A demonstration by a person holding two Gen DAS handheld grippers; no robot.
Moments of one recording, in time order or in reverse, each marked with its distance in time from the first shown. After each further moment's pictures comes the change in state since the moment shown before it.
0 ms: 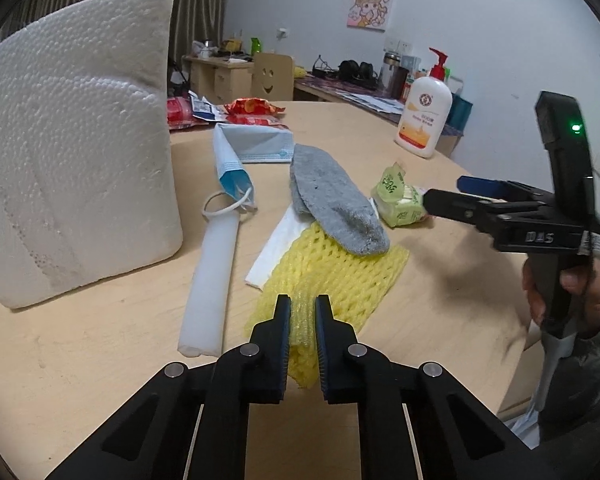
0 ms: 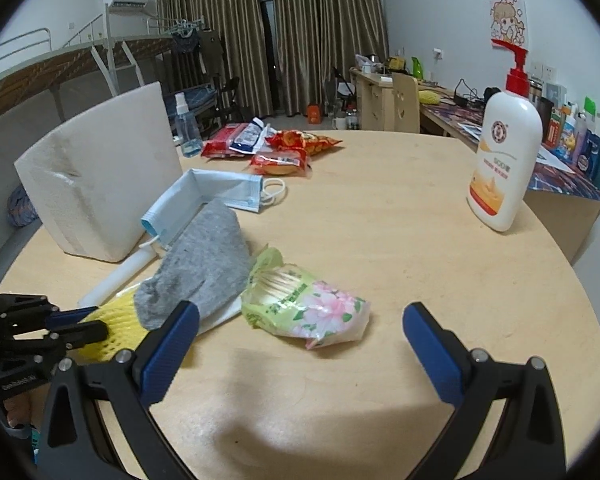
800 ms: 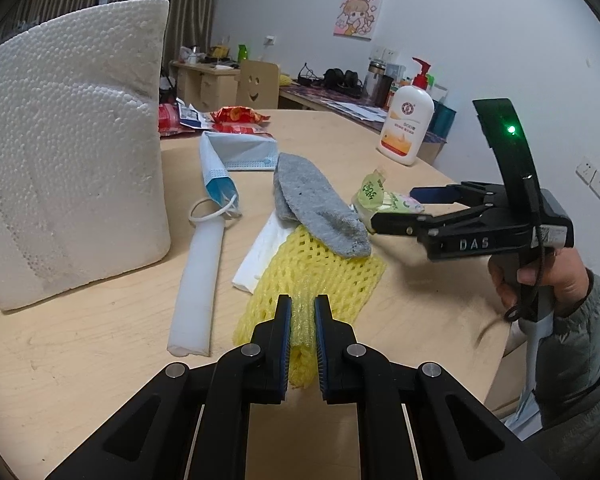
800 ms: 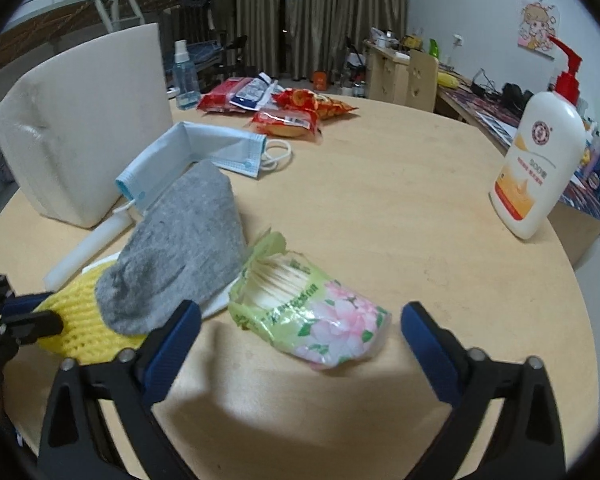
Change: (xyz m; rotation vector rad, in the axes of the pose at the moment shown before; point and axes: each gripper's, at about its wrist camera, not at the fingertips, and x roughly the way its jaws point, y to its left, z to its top) left arm -0.007 -0.002 -0.002 0.002 -0.030 -0.072; right arm 0.031 0.010 0.005 -0.105 0.138 -0.020
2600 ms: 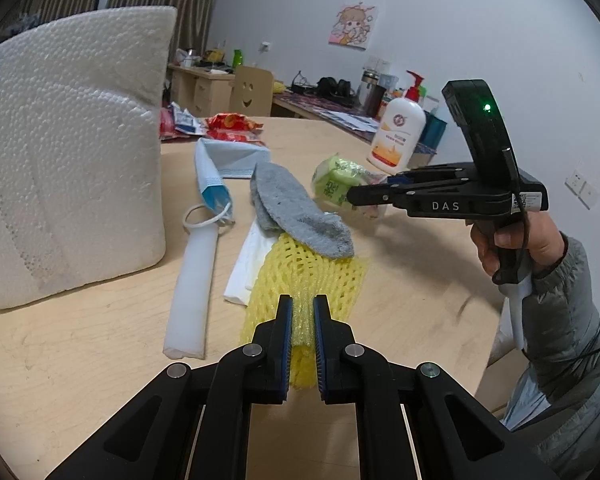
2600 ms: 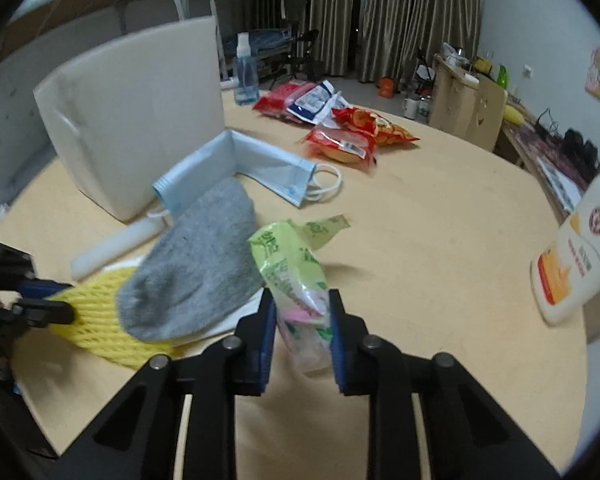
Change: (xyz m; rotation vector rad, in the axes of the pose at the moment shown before) left arm -0.010 0.002 -0.002 -0.027 -0.029 -0.045; right arm 0.009 -0.004 0.038 -0.169 0.003 0.189
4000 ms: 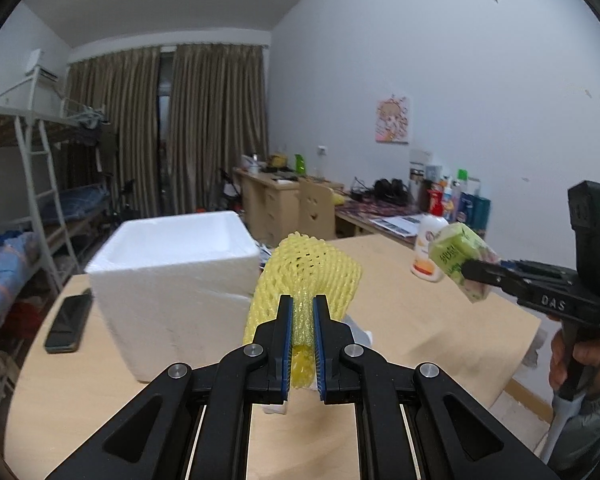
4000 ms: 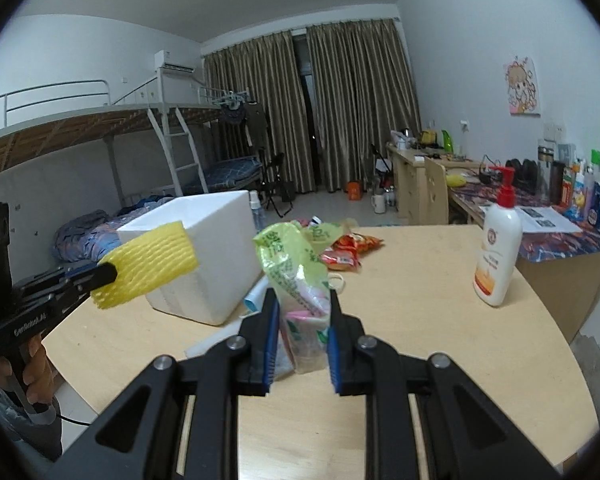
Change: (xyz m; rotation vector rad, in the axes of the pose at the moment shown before) left arm -0.125 -0.053 0.029 0.083 -0.372 0.301; right arm -0.140 0.051 -0.037 0.180 -0.470 -0.056
